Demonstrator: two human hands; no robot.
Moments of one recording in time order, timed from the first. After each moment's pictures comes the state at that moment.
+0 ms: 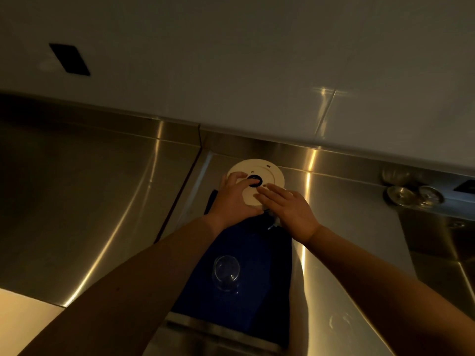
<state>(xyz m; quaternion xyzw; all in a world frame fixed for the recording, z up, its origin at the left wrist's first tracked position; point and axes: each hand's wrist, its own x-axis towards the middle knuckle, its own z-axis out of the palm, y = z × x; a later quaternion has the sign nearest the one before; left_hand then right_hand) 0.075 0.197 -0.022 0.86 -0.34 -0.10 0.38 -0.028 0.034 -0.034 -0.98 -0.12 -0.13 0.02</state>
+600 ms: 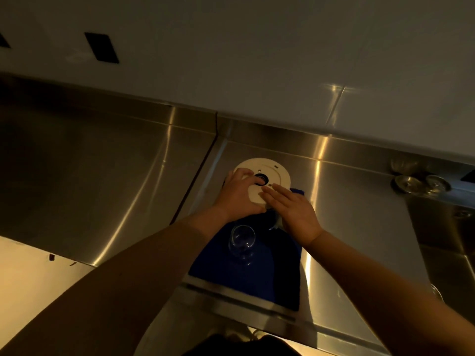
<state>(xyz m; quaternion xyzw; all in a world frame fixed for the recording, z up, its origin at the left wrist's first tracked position) 0.036 0.253 -0.027 0.86 -0.36 -0.09 0.35 -0.075 0.098 -0.050 -0.97 -0.11 -0.19 0.05</state>
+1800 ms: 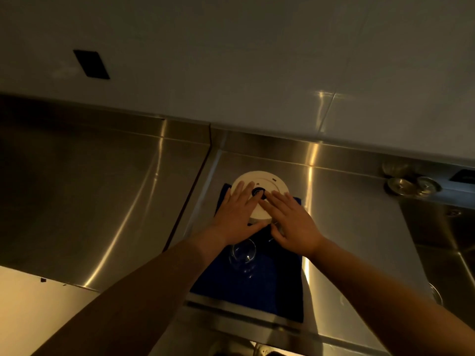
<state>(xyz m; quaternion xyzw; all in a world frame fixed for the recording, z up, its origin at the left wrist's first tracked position) 0.038 0.258 -0.043 0.87 -0.47 -0.06 0.09 -0.072 0.094 -0.051 -0.99 -0.06 -0.12 0.10</state>
